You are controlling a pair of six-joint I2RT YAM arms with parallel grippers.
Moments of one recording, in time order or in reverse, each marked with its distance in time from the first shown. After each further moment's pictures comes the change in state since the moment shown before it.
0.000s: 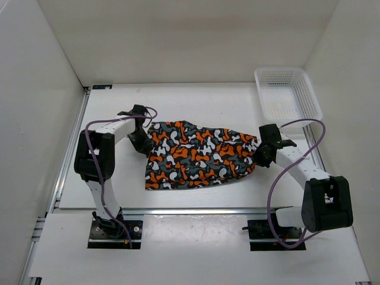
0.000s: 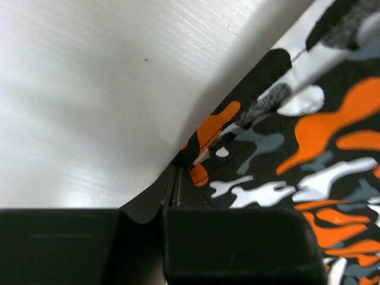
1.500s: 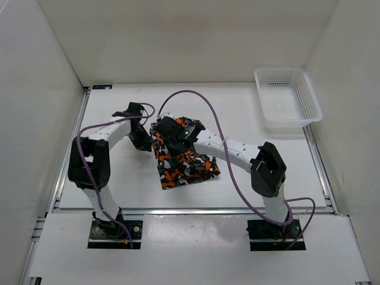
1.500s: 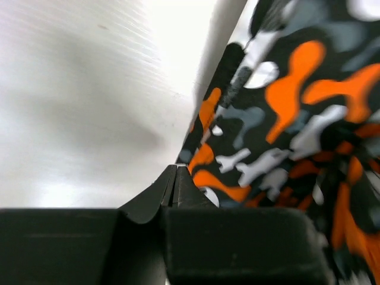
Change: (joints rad) left arm -0.010 -0.060 -0.038 0.045 0.113 -0.016; right arm 0.864 0.639 0.975 -0.208 0.132 -0.394
